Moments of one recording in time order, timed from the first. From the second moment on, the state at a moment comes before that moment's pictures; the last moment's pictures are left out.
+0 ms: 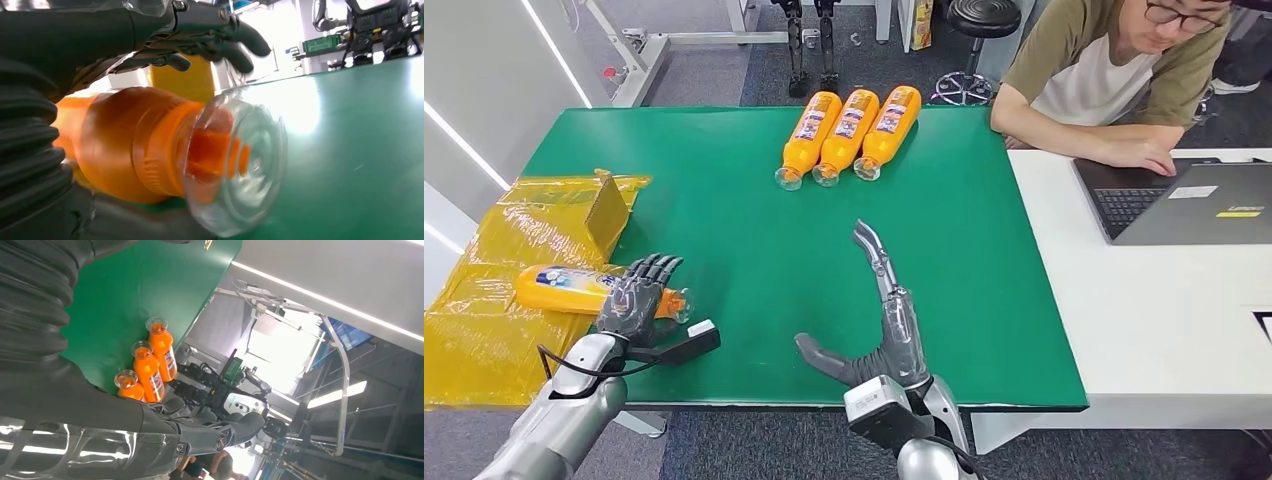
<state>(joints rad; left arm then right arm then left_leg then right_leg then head) -0.47 0.21 -0.39 -0.39 -1.28 0.44 -0.24 -0.15 0.09 0.64 -1.55 0.52 -0.38 -0.40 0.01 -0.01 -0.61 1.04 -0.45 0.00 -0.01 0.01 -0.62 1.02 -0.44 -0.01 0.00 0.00</state>
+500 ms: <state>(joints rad) -0.45 0.09 -0.18 -0.61 -0.69 0.20 -0.54 -0.16 0.09 0.63 -1.53 0.50 -0.39 -0.39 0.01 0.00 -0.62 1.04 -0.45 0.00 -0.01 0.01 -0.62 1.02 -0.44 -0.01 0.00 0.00</state>
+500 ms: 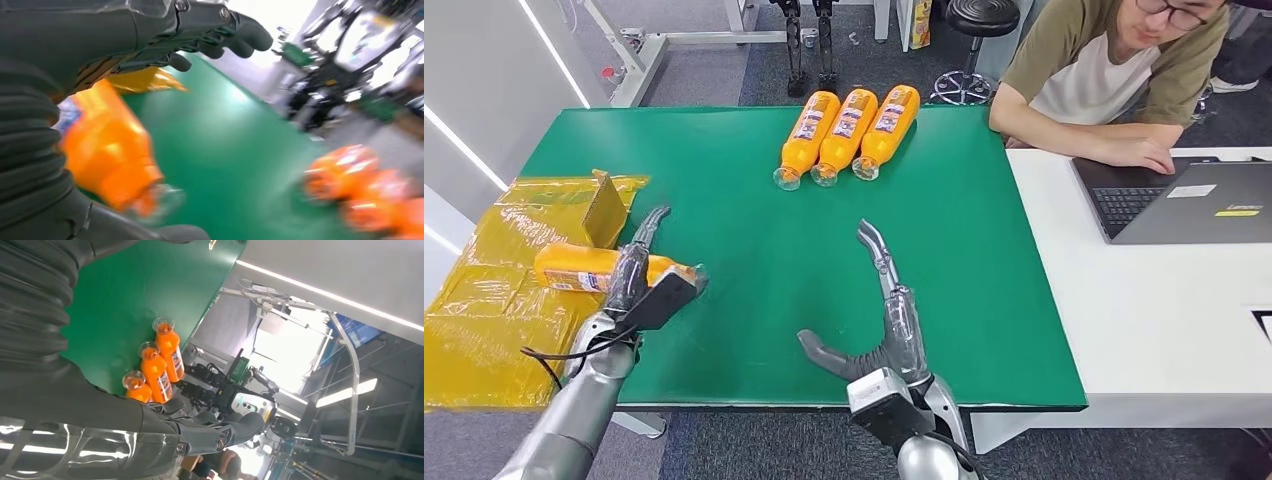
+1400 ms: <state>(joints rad) -0.06 -0.19 -0.40 -1.58 0.07 0.34 -0.70 -0.11 0.09 0.65 -1.58 0.35 -0.46 -0.44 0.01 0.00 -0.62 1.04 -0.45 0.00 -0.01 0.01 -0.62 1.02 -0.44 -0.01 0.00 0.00</state>
